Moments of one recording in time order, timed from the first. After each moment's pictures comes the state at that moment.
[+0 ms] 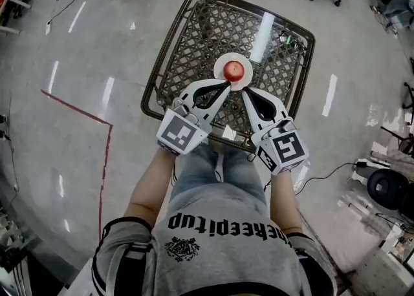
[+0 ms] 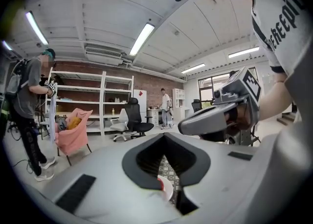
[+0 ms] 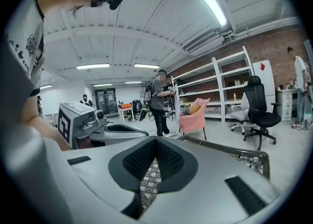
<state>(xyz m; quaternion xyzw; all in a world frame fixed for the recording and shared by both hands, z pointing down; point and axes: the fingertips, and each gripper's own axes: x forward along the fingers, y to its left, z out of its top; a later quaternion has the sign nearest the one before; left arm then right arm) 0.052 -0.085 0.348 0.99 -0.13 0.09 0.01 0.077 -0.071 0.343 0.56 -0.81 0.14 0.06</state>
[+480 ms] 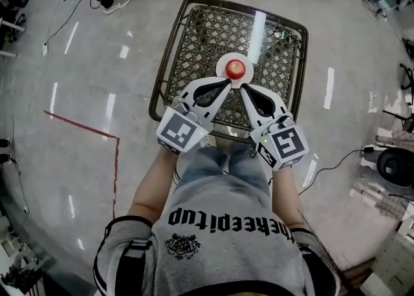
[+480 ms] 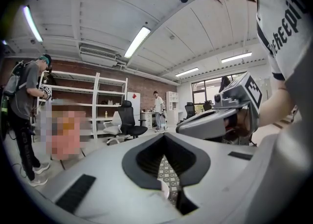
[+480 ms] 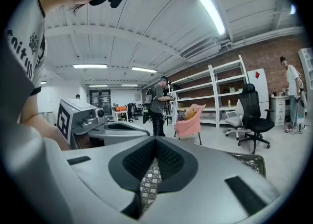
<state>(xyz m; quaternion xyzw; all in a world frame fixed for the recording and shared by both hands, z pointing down) 0.033 -0.074 0.315 0.99 -0.08 0.08 -0.02 0.051 -0.059 0.315 0.60 -0.79 0.11 0.05</state>
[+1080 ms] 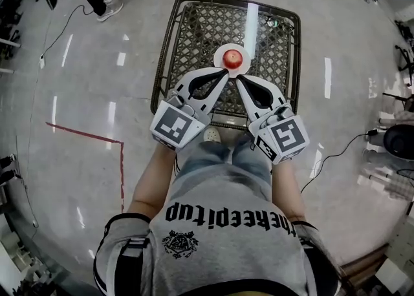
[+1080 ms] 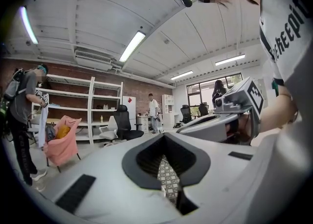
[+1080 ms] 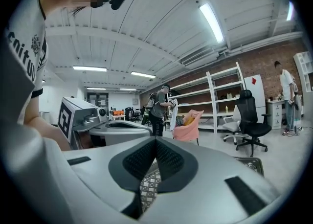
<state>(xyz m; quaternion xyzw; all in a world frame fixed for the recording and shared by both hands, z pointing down) 0.014 -0.055 0.293 1.00 -0.06 0.07 0.00 0.029 -0.042 0.296 0.61 -0.78 0.09 0.03</state>
